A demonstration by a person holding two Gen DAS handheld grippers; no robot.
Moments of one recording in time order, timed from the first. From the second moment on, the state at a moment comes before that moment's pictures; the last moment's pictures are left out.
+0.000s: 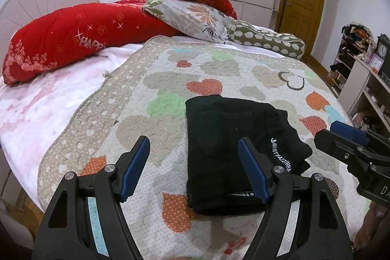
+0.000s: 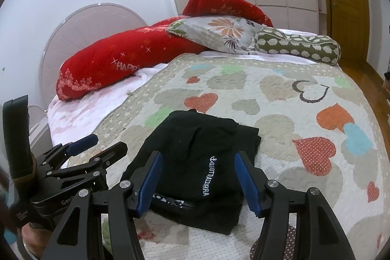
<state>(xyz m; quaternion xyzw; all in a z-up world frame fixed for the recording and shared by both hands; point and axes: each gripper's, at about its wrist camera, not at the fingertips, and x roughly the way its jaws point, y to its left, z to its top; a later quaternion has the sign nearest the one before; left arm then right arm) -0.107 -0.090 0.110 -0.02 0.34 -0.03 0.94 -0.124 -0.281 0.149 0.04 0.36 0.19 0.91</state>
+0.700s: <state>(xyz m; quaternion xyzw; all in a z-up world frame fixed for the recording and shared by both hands) -0.107 -0.094 0.105 -0.01 0.34 -0.03 0.94 -0.120 -0.280 0.138 0.03 0.38 0.19 0.91</state>
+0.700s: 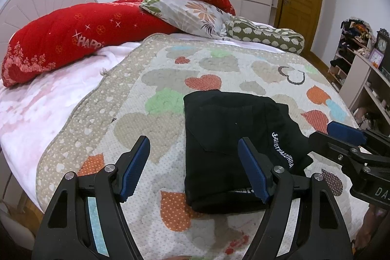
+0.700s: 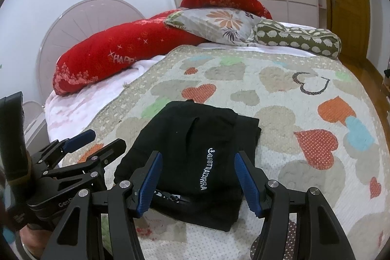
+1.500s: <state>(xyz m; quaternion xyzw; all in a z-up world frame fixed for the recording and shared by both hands) -0.109 -0.099 0.097 -0.01 0.35 -0.03 0.94 -0.119 -0.279 0.133 0.03 0.39 0.18 0.90</state>
